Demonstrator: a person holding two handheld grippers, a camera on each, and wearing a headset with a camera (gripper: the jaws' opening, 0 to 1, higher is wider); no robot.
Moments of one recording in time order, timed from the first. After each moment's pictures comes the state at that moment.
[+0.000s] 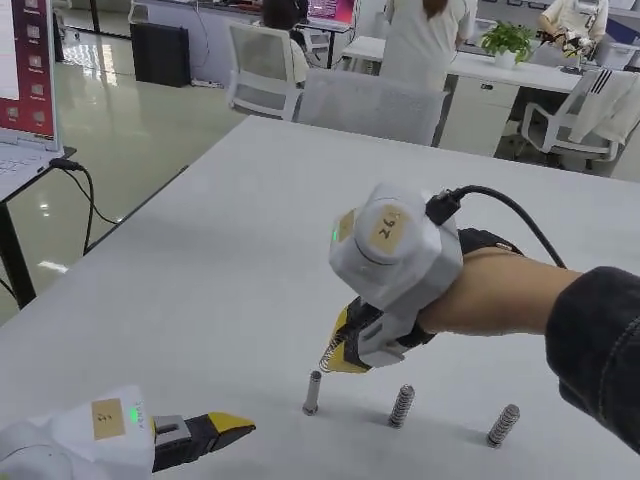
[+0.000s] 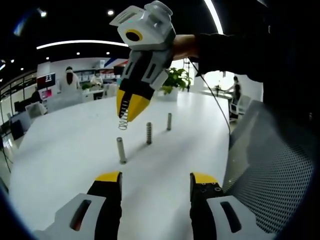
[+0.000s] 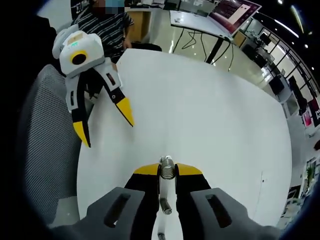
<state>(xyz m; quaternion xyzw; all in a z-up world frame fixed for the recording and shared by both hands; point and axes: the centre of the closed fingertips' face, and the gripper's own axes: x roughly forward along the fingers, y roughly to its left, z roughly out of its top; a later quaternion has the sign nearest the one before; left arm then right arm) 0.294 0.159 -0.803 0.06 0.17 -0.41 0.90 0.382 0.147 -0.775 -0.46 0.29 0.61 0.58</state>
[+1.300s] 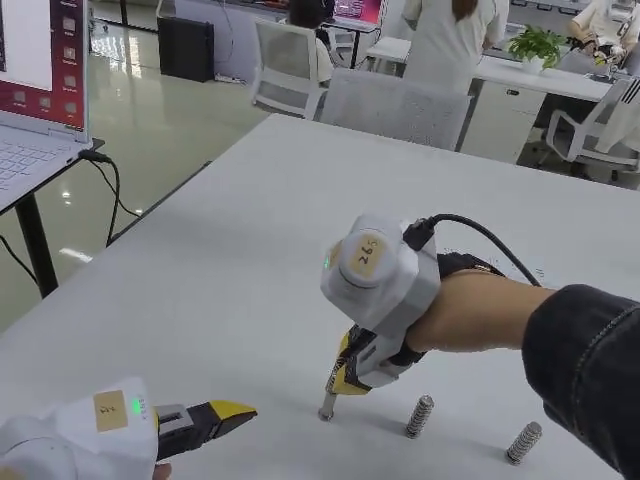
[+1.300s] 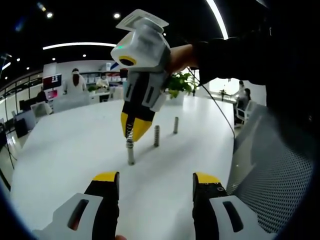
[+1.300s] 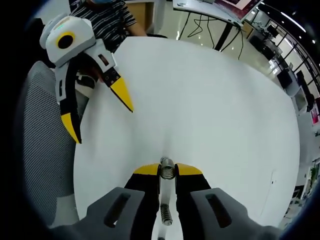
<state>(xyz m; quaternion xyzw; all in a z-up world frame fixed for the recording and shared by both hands) 0.297 0.173 -0.799 0.05 0.16 -0.39 0.91 0.384 0.157 -0.810 -0.47 0.33 0.61 0.54</state>
